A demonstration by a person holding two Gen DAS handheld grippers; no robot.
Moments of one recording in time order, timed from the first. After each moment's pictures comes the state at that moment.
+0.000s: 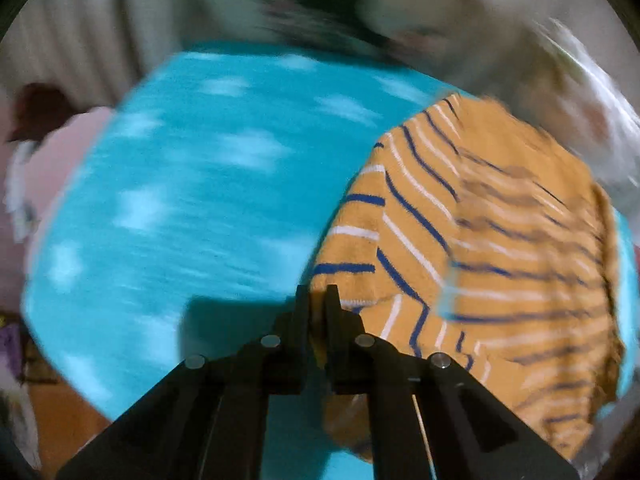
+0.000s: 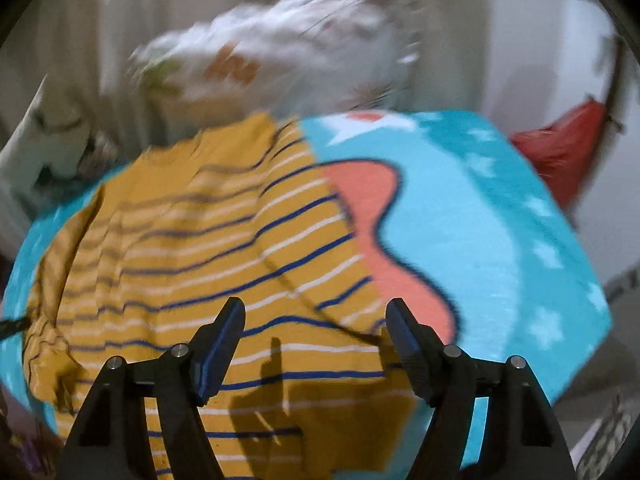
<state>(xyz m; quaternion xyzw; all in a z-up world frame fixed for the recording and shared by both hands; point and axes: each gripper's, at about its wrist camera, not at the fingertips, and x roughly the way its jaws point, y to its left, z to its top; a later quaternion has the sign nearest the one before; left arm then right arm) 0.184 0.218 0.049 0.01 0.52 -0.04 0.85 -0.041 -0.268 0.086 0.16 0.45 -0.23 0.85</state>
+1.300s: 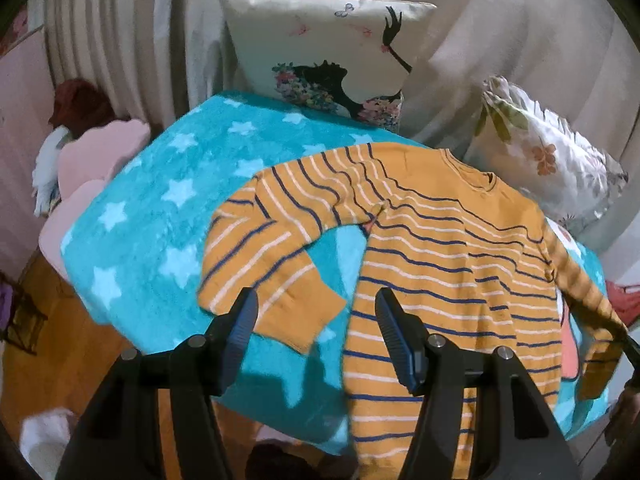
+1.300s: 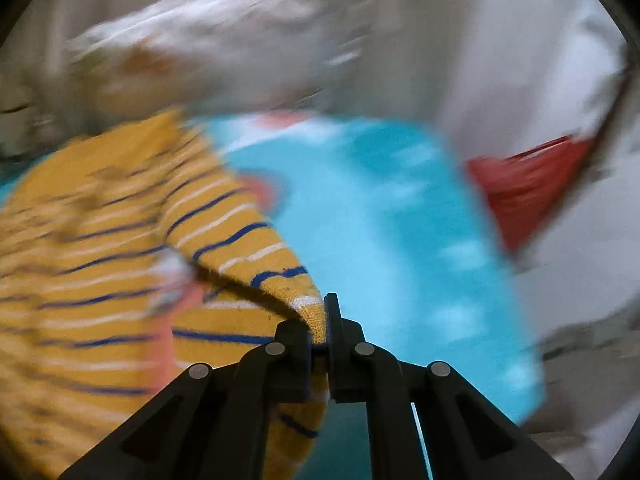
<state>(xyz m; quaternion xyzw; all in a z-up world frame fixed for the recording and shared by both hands) 0.039 0.142 0.115 -0.07 0.45 -0.02 0.89 -0.060 -0.407 0.094 0.04 0.49 -0.28 0.82</state>
